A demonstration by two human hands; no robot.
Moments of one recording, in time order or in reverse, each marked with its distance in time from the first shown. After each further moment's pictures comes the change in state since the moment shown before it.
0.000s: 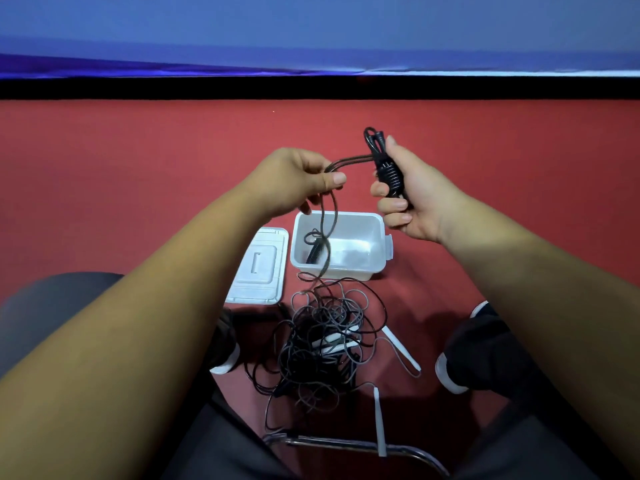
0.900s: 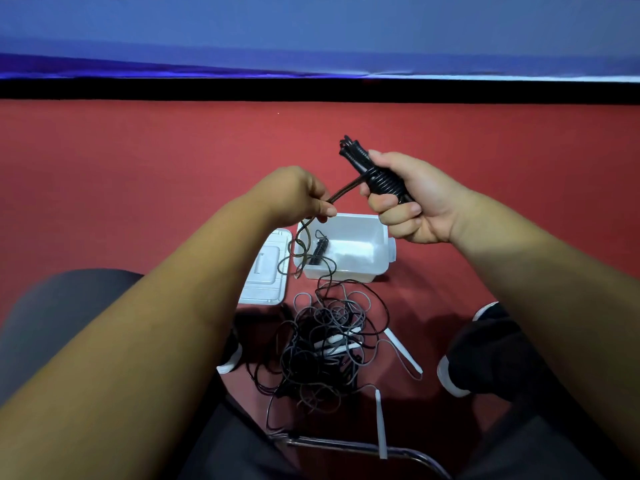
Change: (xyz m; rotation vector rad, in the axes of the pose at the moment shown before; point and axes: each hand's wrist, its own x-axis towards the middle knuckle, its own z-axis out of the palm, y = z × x) left_hand 0.002 -0.015 -0.005 0.491 -0.087 -0.062; right_hand -0.021 -0.013 0.010 -0.141 -0.245 0.157
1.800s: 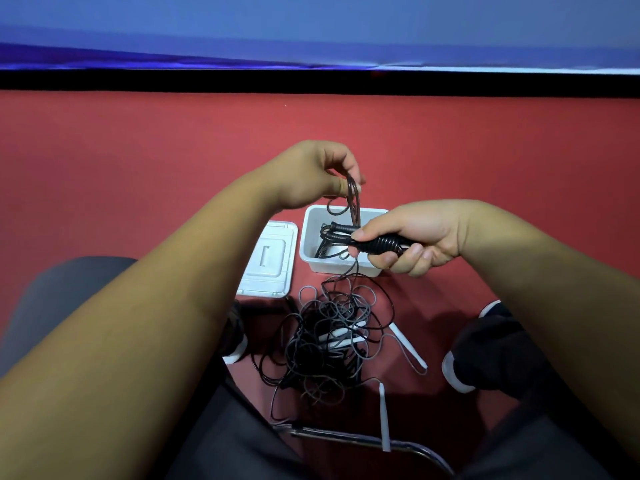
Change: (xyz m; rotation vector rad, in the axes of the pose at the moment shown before) left_hand 0.000 0.014 -0.005 -0.390 -0.019 0.210; right_hand 0.006 0.032 -0.001 -0.383 -0.315 0.426
